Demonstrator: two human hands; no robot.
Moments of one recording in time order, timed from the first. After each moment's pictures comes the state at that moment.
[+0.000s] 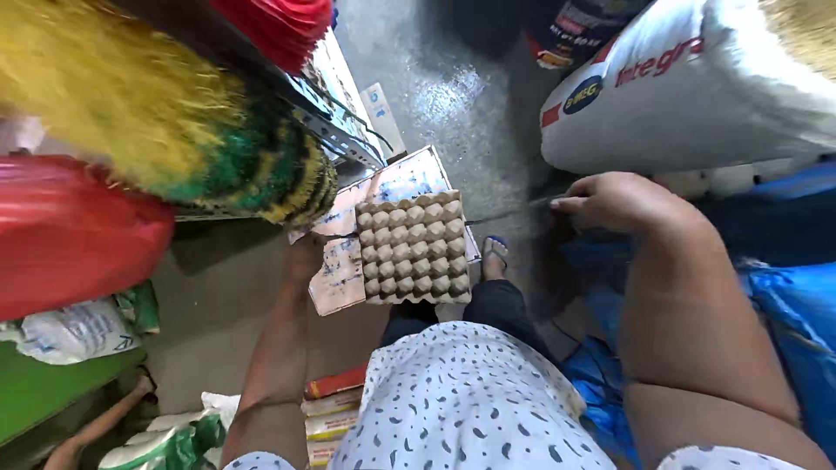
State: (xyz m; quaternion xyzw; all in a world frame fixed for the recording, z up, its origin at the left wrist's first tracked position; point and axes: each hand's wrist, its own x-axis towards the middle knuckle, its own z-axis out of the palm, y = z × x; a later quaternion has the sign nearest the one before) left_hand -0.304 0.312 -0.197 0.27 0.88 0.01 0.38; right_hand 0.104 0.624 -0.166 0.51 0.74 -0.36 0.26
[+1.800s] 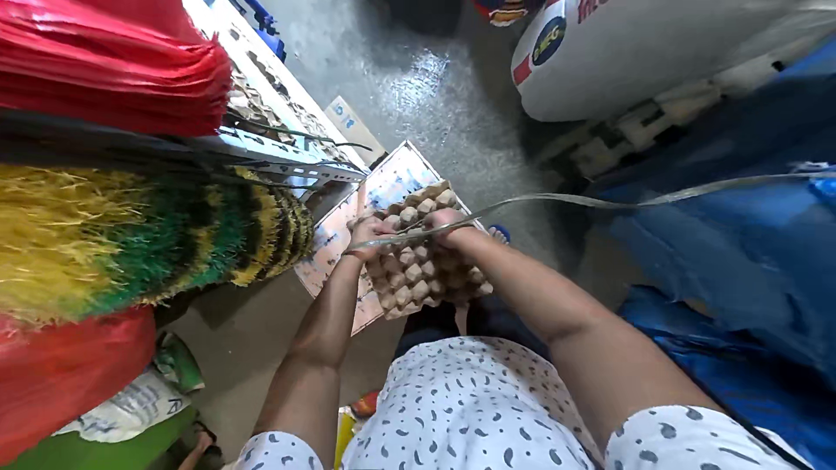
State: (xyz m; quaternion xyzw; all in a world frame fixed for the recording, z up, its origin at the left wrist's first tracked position) left_hand -0.250 0.410 -0.316 0.44 0.71 0.12 0.54; right_hand -0.039 0.498 -0.312 0.42 0.71 -0.51 0.25
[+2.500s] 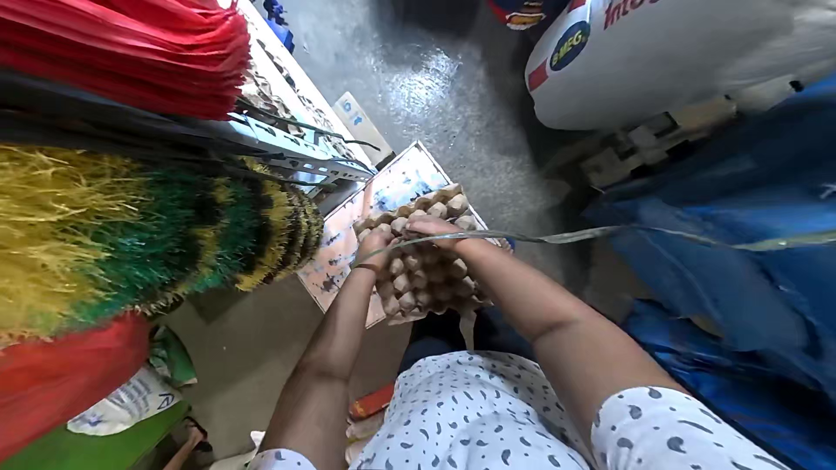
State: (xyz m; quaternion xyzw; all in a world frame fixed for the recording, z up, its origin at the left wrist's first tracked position) left_hand -0.241 0.391 -0.322 0.51 0.74 -0.05 0.44; right_hand -0.068 0.487 -0.352 0.37 0.56 -0.74 0.04
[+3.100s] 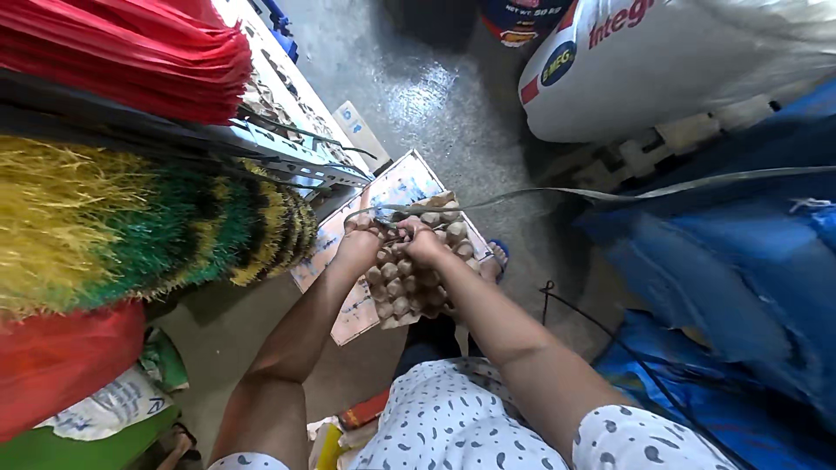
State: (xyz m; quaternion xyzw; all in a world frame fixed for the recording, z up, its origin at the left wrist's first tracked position) left_hand -0.249 0.422 -0.261 0.70 0.59 -0.26 0.30; right_hand -0.082 0.459 -0.336 0.51 0.54 -0.68 0.03
